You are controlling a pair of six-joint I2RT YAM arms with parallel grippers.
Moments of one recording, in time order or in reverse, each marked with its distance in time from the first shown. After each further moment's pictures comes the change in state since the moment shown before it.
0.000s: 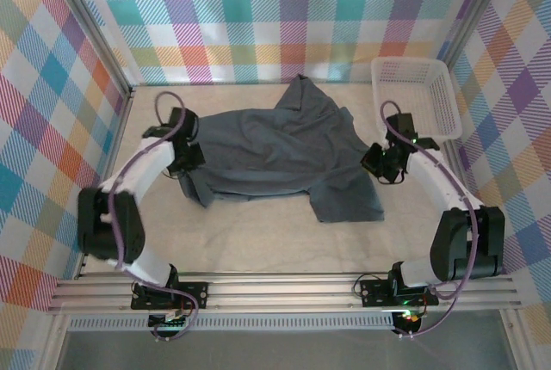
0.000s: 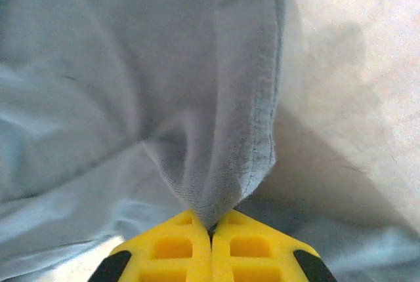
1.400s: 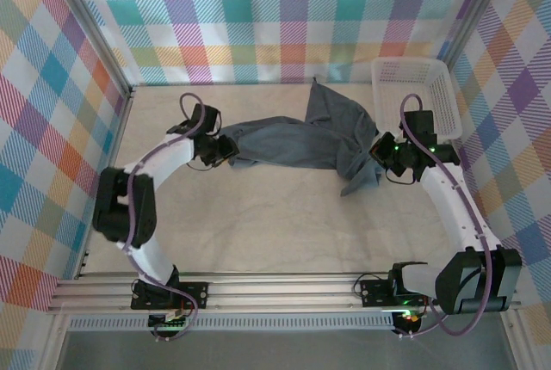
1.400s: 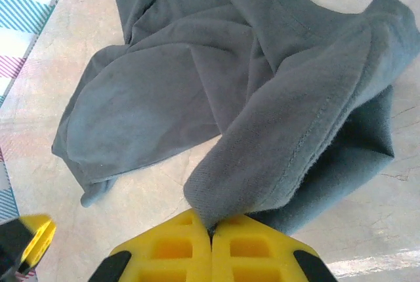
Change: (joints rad) left arm -0.119 0.253 0.051 0.280 0.346 -0.191; right arm -0.028 -0.191 -0.016 0.021 -0.047 0.060
